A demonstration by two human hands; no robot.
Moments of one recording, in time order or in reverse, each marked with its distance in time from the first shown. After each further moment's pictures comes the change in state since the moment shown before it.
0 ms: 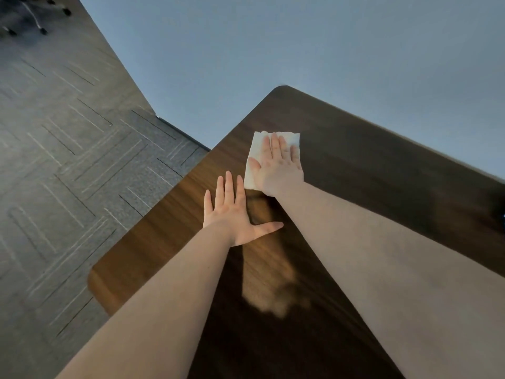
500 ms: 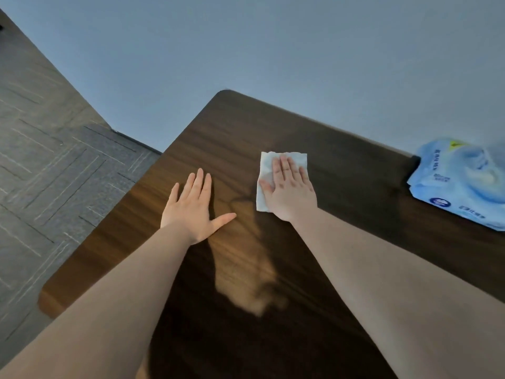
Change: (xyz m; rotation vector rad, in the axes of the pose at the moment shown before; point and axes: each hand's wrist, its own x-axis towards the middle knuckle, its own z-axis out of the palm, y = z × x) left_hand -0.016 0.025 -0.013 0.232 0.098 0.175; right_hand -0.097 0.110 -0.003 0.054 -0.030 0.183
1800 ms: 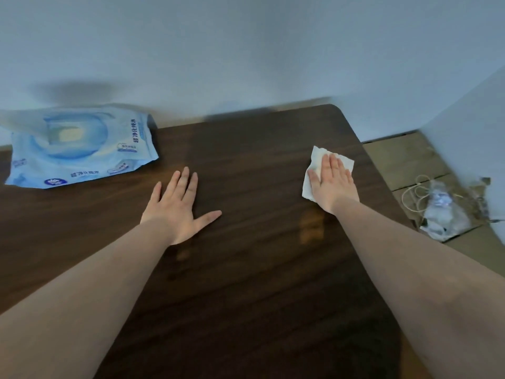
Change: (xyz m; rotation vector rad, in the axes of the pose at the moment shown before) left_hand -0.087 0.540 0.010 0.199 -0.145 0.806; right_hand -0.440 0.536 -0.026 0.150 0.073 1.056
